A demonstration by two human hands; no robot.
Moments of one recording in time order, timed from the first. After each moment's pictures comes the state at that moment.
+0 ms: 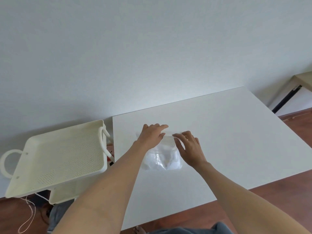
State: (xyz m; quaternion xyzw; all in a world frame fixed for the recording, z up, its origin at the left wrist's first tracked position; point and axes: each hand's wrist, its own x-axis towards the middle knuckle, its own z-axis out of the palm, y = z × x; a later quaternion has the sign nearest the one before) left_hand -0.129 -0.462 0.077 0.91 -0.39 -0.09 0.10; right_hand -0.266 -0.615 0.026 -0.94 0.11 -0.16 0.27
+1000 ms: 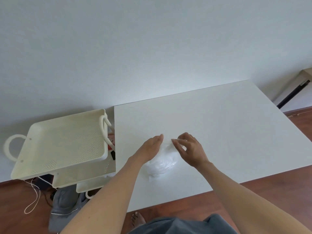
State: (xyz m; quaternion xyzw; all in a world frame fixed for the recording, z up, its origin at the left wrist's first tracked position) left_hand -0.202 -0.425 0.052 0.86 -0.14 -0.33 0.37; right_hand -0.299 -0.605 0.024 -0.93 0.05 -0.18 0.32
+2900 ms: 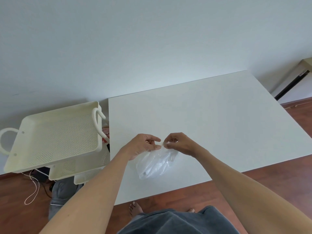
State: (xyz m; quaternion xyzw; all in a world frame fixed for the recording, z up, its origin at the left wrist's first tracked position) left_hand -0.198 -0.409 0.039 0.75 -0.12 -0.44 0.49; right_hand -0.284 -0.622 0.022 -0.81 0.11 0.17 0.55
